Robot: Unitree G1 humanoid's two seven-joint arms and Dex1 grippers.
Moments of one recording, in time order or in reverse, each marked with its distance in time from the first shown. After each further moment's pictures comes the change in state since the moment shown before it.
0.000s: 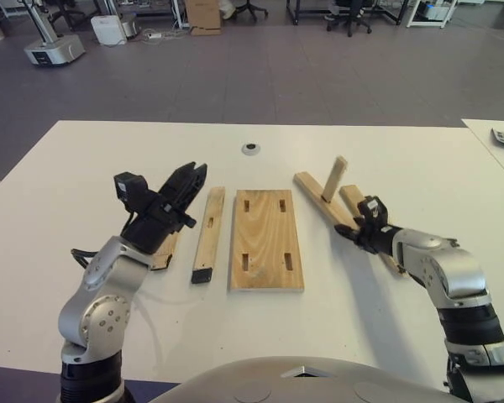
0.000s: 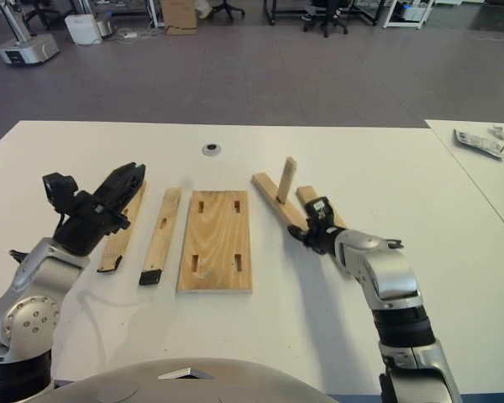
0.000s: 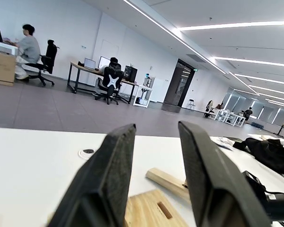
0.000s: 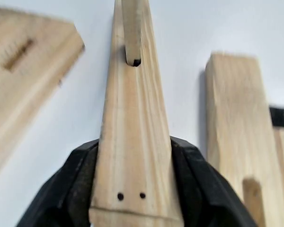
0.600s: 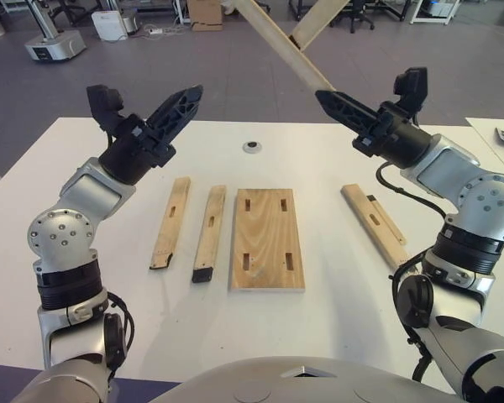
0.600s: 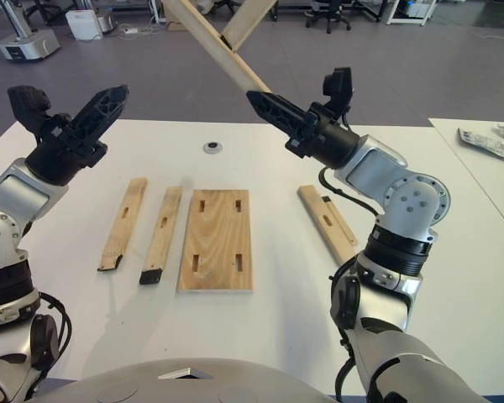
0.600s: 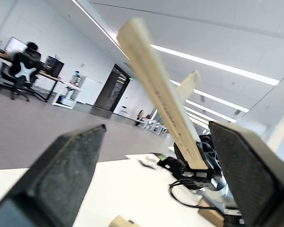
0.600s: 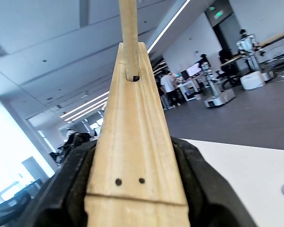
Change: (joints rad) left arm -0.509 0.134 0.106 0.344 -0.572 0.360 0.025; right arm -0.447 0.198 -0.441 0.035 0.865 0.230 0.022
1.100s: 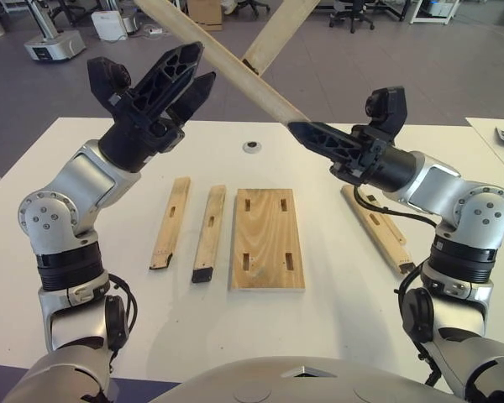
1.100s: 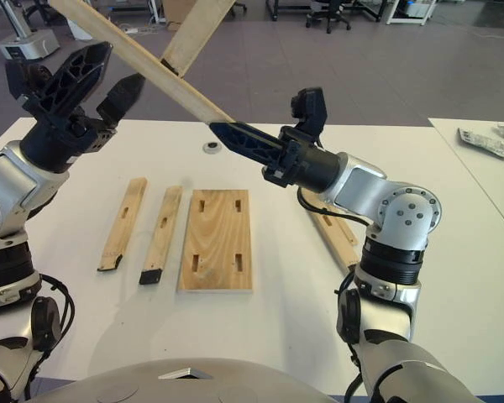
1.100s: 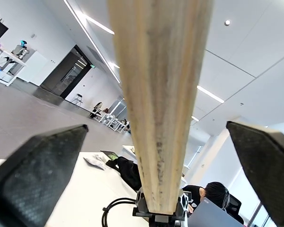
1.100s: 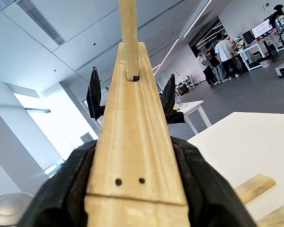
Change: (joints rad) left arm -0.063 0.019 -0.019 0.021 -0.357 0.085 0.144; right arm 0.093 -0.042 0.168 -0.064 0.283 0.007 -0.061
